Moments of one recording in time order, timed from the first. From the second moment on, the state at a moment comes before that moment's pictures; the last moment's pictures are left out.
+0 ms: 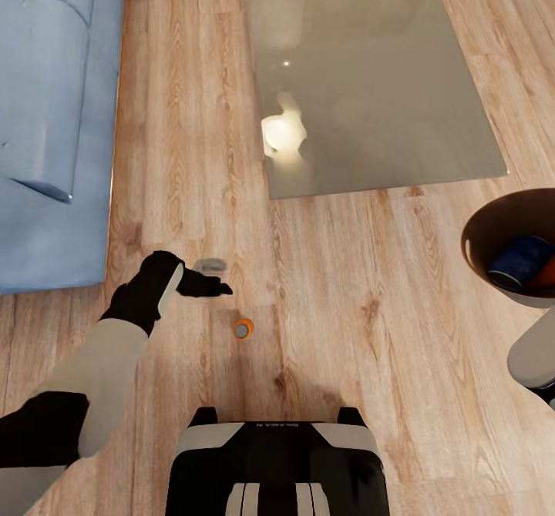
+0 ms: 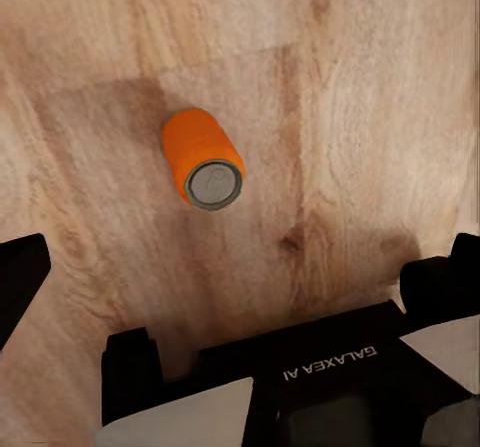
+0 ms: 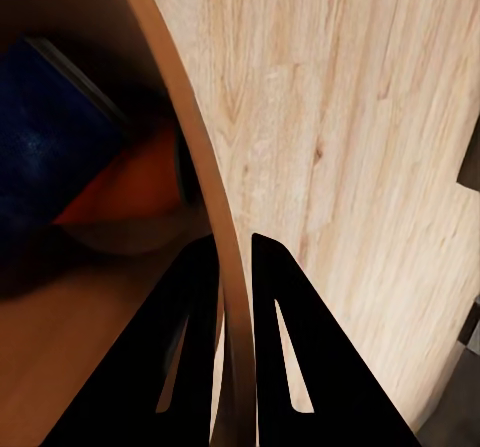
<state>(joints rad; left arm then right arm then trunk) -1.10 0.02 -0.07 -0.77 -0.01 1.05 -0.32 -1.29 -0.32 -0.46 -1.52 2.03 0.83 1.57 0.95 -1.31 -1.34</state>
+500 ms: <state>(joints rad) -1.27 0.00 -0.08 -0.48 -0.02 1.05 -0.32 -1.29 -0.33 -0.47 -1.49 2.03 0.83 1.57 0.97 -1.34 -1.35</state>
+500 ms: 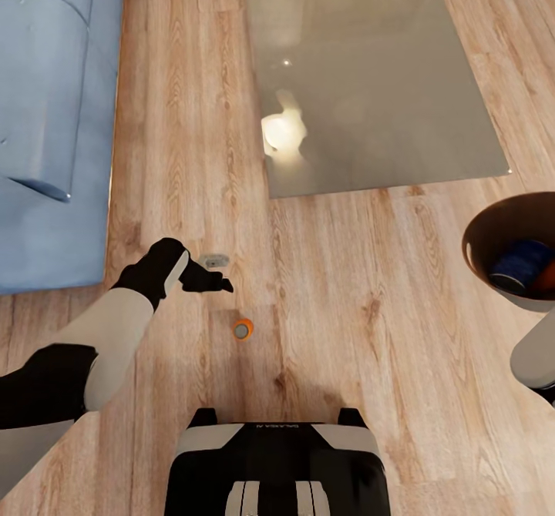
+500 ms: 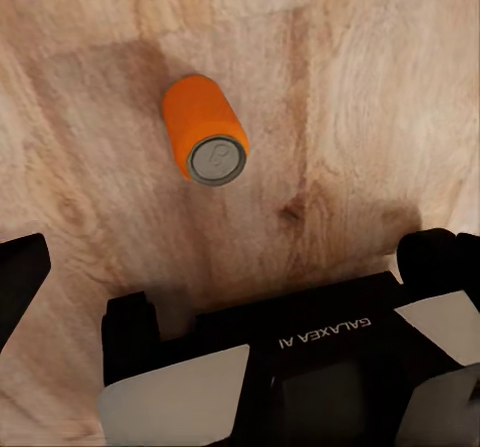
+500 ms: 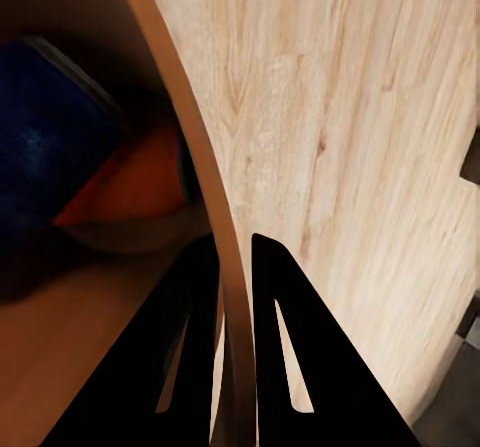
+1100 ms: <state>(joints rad) -1.27 0.00 -0.08 -0.47 -0.02 1.05 -0.31 -1.29 -0.35 -0.48 -1.47 2.03 0.77 1.57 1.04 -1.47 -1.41</state>
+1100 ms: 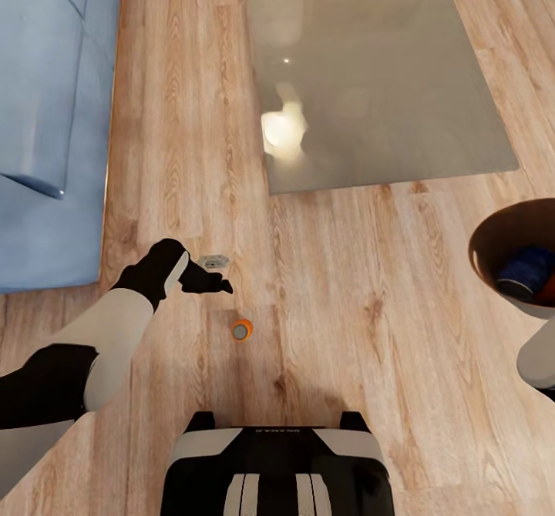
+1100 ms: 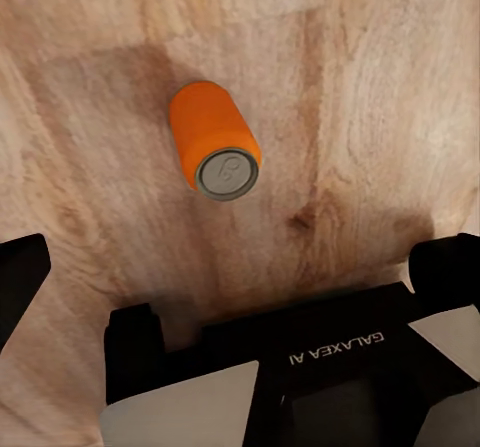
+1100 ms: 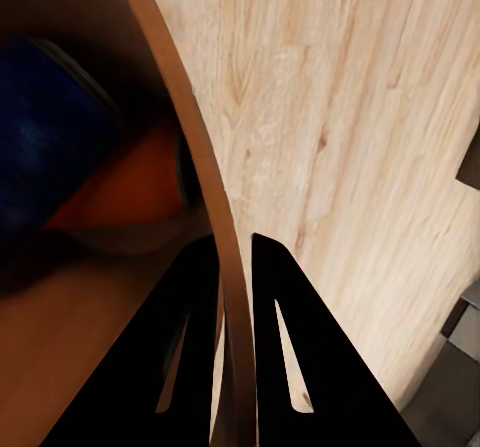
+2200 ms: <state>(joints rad) -1.27 0.00 -0.13 -0.47 -0.02 1.05 -0.31 -1.29 -0.38 -0.48 -1.45 2.03 0.77 1.57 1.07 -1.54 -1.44</state>
